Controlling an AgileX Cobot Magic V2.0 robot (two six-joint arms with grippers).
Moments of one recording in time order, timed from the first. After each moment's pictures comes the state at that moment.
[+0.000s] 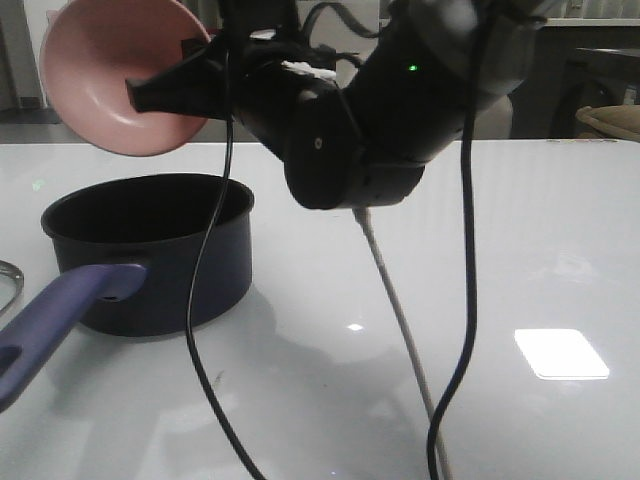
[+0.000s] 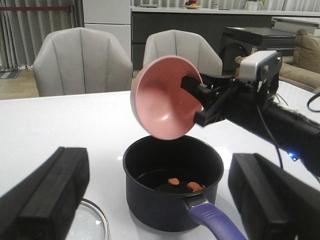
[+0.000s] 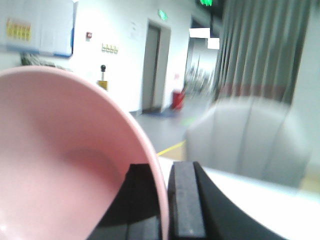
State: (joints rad) left arm -0.29 0.10 -0.32 -0.11 0.34 0.04; right arm 0.78 2.13 -1.30 0.28 -1.03 -0.12
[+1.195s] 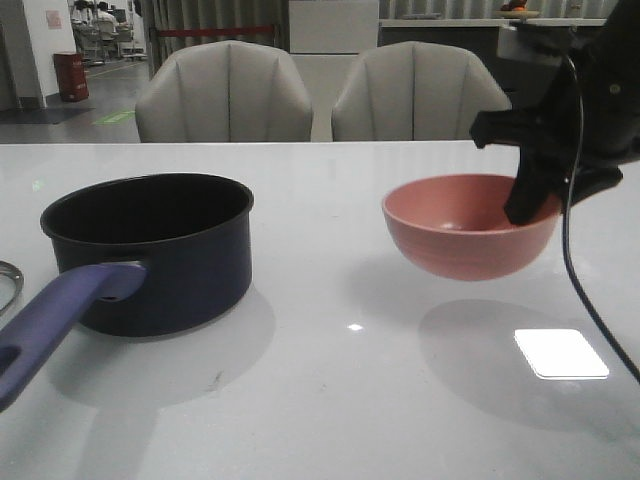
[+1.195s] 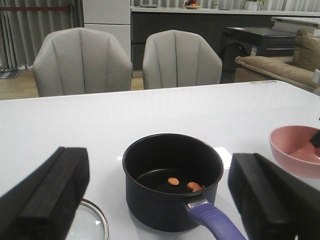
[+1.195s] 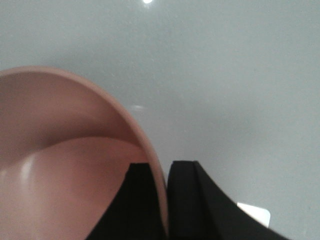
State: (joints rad) left arm -0.29 0.10 -0.32 -0.11 0.34 0.04; right arm 0.19 1.74 -1.14 0.28 0.55 -0.10
